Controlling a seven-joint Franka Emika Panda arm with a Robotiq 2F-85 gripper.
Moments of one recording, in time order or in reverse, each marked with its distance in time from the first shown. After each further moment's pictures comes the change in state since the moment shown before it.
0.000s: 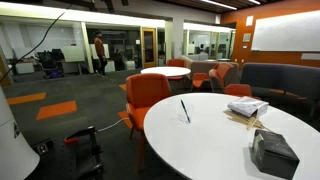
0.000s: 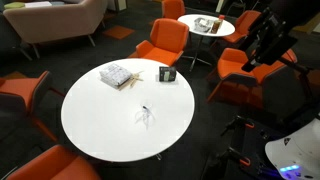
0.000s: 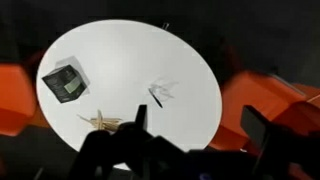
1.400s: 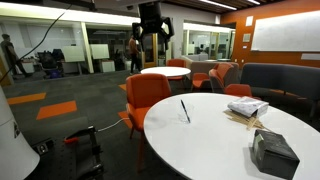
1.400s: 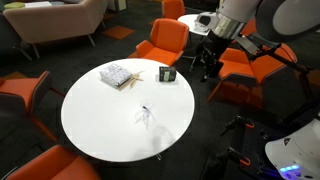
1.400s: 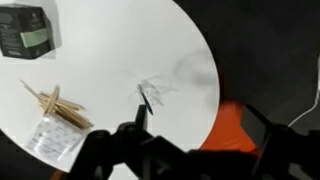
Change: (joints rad) arm 0.047 0.422 -0.254 -0.032 0.002 0.403 -0.626
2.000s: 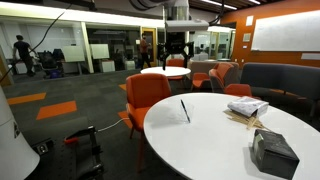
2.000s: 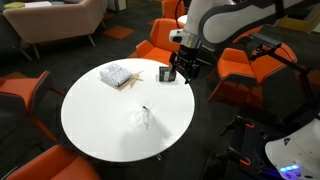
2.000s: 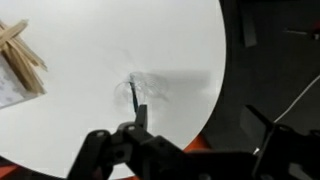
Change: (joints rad) arm -0.049 0.387 -0.009 0.246 0.107 0.032 -0.665
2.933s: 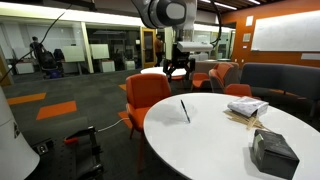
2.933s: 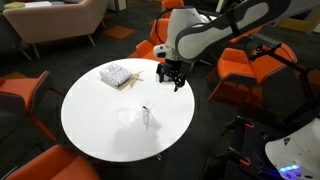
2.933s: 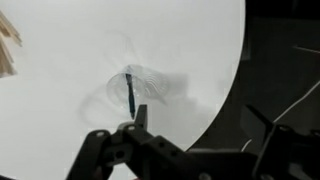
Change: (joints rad) arm -0.098 0.233 0.137 0.161 -0.015 0.011 -0.125
